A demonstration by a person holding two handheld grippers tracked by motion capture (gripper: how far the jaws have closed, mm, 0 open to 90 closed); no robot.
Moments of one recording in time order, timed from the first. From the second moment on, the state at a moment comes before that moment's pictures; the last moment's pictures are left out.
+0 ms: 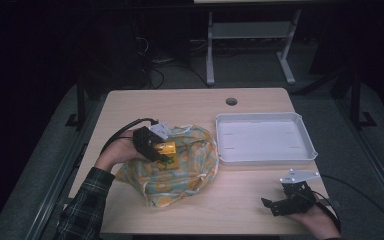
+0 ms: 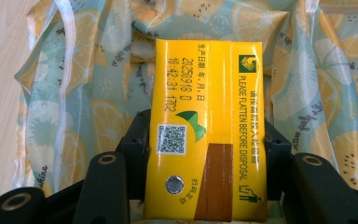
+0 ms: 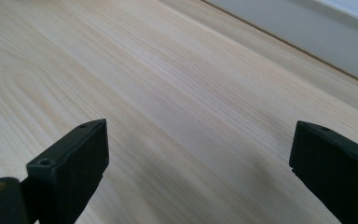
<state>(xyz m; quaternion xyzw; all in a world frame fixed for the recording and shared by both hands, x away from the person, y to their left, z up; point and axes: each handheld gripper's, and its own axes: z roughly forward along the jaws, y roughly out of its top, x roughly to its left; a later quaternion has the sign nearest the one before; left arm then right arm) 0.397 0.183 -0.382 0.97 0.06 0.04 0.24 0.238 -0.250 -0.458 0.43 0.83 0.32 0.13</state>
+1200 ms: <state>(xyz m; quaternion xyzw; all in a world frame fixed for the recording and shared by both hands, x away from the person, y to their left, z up) 0.390 0.170 -0.352 0.96 0.12 0.04 0.25 0.245 -0.245 -0.455 0.42 0.84 0.33 0.13</state>
